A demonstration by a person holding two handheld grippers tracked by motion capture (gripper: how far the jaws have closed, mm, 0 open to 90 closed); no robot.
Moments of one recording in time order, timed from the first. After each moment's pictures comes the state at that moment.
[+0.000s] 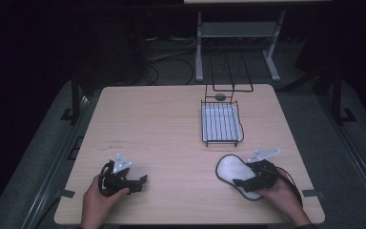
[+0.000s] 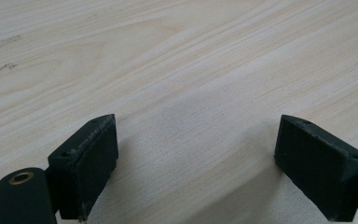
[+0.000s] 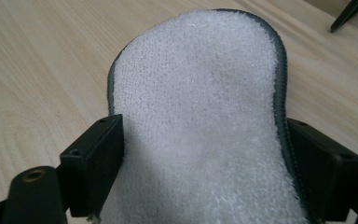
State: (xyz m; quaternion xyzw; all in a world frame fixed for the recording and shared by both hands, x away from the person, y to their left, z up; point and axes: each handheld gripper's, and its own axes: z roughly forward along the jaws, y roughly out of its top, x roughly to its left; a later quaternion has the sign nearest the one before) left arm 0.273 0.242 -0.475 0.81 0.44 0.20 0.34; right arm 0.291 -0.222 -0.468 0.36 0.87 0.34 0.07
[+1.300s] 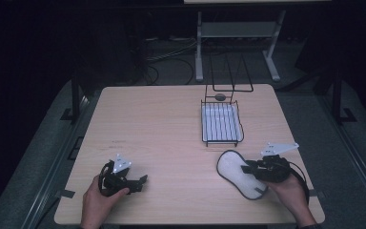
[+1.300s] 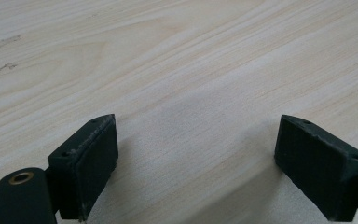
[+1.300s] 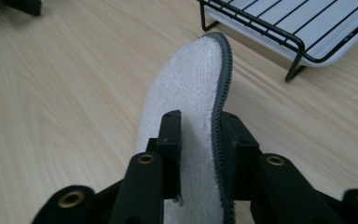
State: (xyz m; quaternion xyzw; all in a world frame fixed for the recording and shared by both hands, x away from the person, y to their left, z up) left arm 0.273 0.242 -0.475 0.81 0.44 0.20 0.34; right arm 0.287 -0.243 -0.433 0.36 0.84 0.40 0.08
